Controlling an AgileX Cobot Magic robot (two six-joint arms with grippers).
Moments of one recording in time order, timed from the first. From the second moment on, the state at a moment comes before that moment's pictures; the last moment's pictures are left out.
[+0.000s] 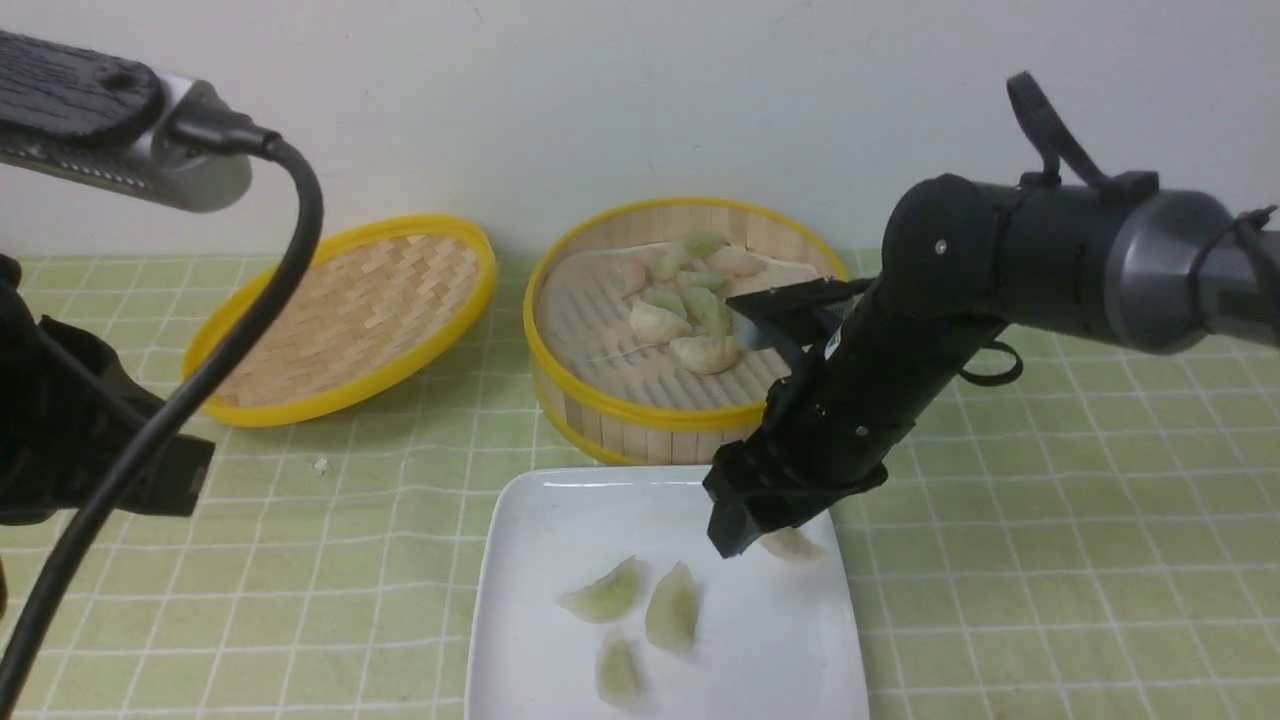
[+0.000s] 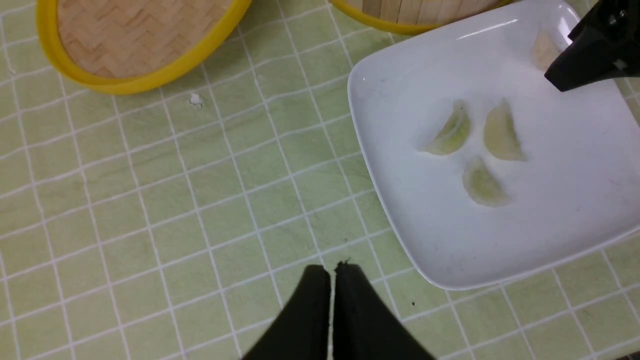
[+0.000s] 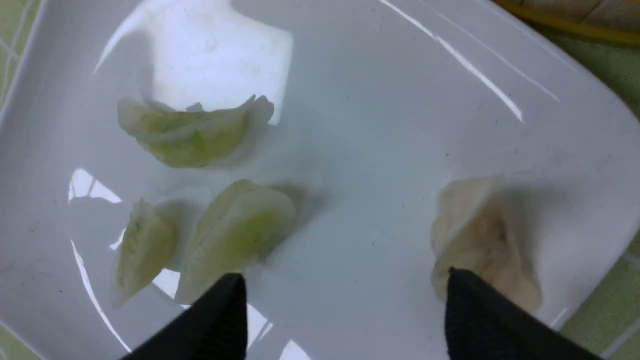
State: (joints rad) right arm 0.50 1.93 -1.41 0.39 1.00 -0.25; left arm -0.58 0.98 -1.20 0.17 1.26 -0.28
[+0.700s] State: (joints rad) right arm 0.43 2.45 -2.22 0.20 1.06 -0.18; left arm -0.58 0.98 -1.20 0.17 1.26 -0.28
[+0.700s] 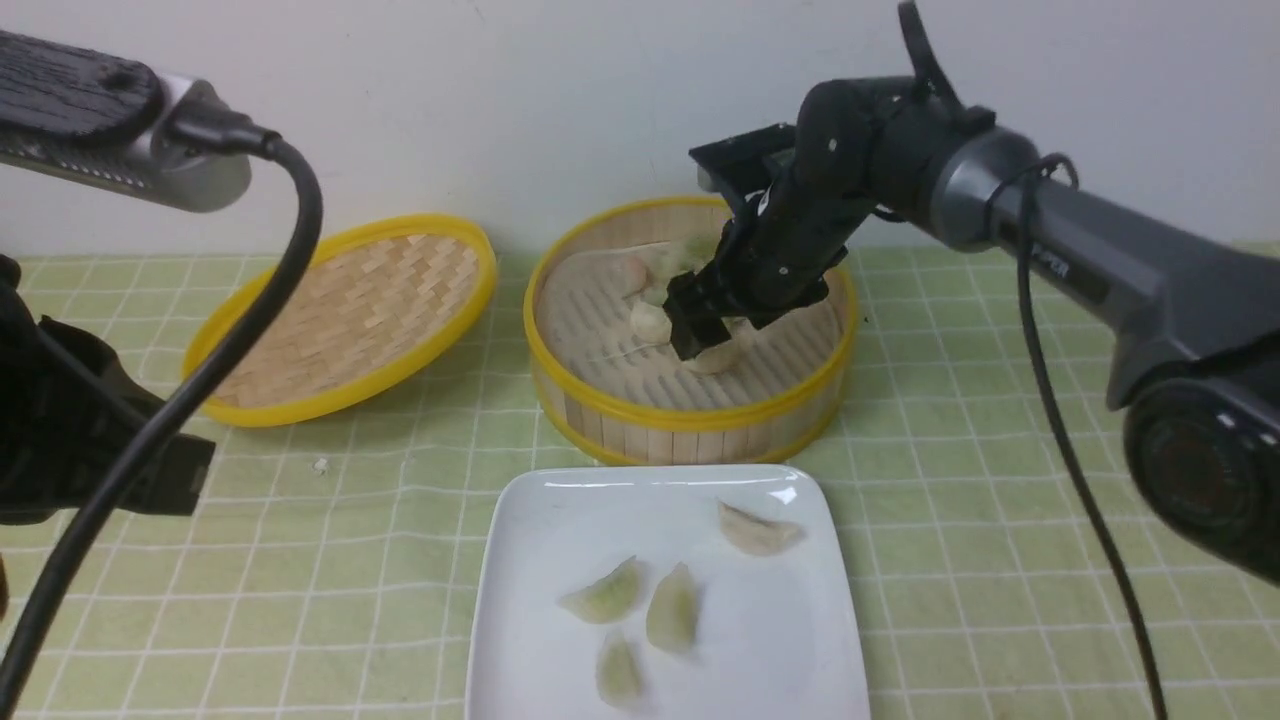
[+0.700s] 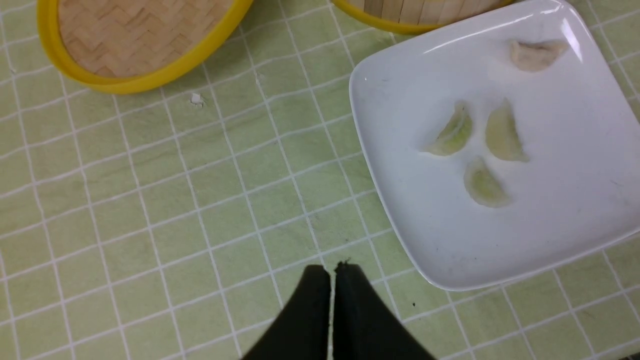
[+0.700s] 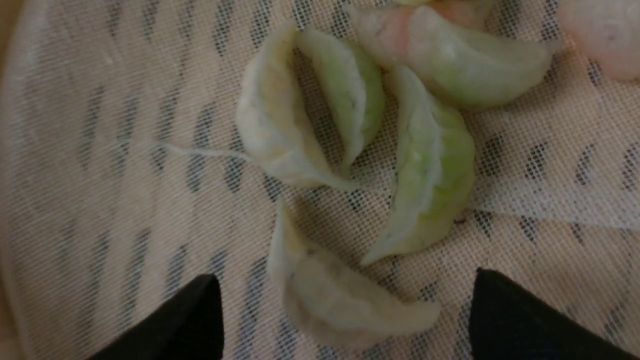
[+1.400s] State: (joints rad) right arm 0.43 2.31 -2.34 0.22 1.25 -0.12; left arm -0.58 0.98 -1.20 0.17 1.26 -0.28
